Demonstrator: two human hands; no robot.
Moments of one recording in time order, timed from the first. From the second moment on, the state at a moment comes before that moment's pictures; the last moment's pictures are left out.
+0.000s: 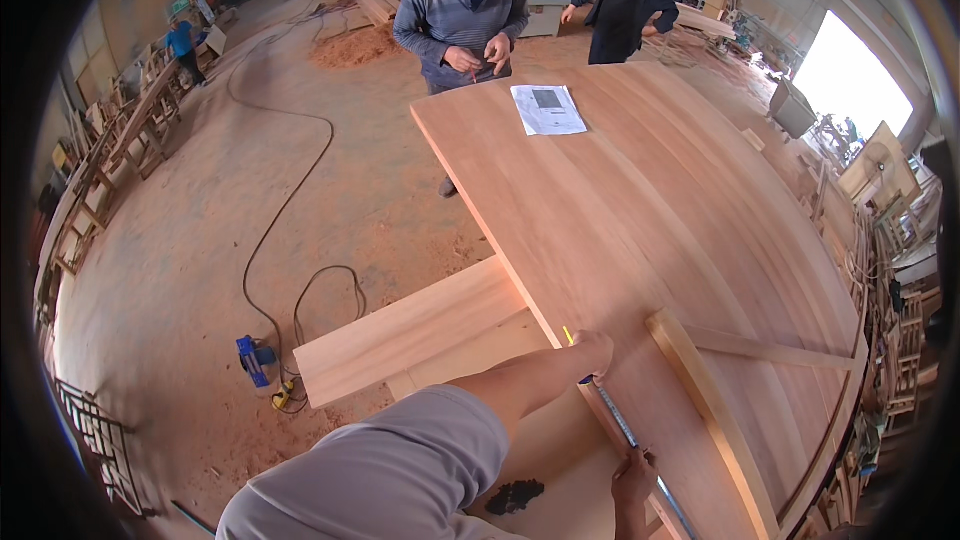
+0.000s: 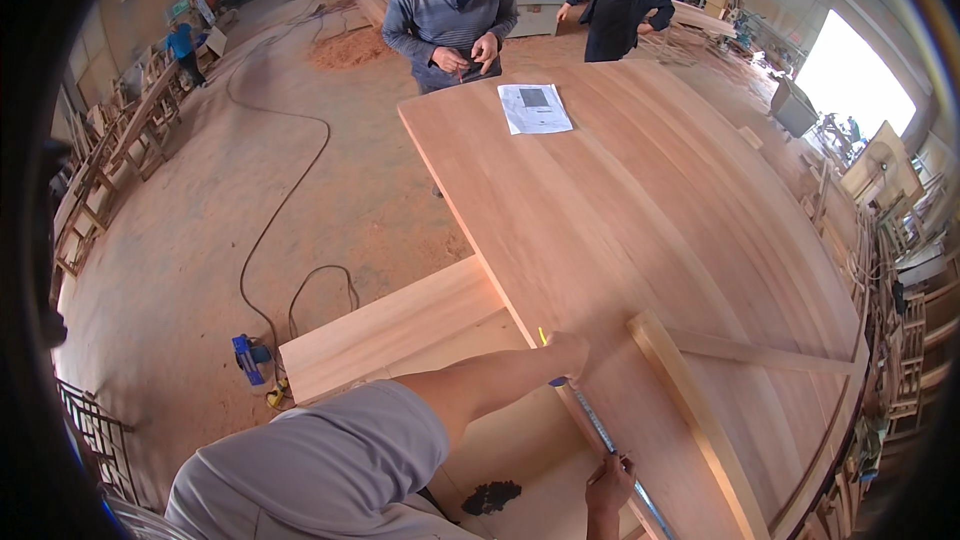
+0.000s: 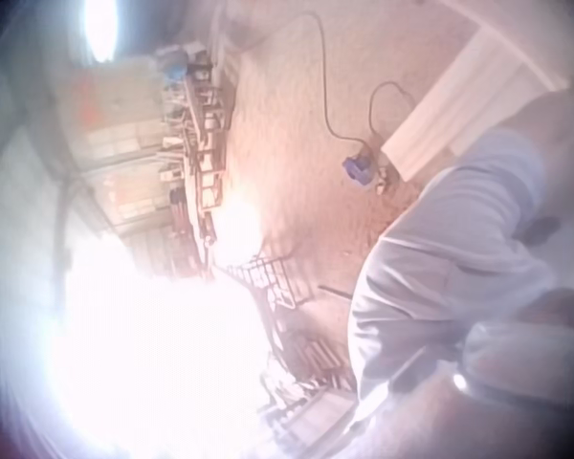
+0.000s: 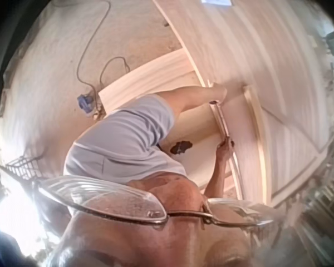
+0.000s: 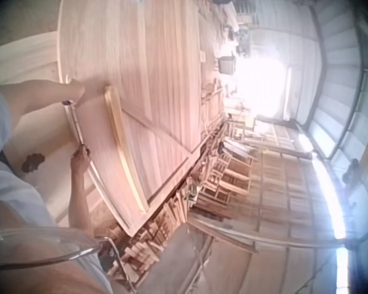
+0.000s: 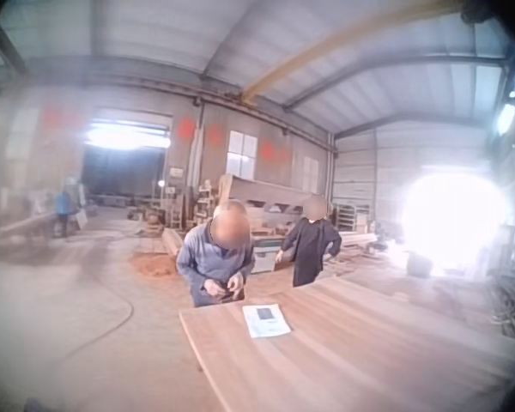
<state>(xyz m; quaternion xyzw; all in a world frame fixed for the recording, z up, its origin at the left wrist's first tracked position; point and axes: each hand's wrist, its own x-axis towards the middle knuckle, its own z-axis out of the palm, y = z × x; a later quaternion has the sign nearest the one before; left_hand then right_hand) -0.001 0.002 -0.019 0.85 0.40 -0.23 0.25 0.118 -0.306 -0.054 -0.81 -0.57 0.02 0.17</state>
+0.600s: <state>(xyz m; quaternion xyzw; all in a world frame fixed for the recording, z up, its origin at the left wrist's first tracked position) -0.011 0.001 -0.012 0.84 0.40 -0.21 0.28 0.117 -0.308 -0.058 -0.79 -0.58 0.01 0.19</state>
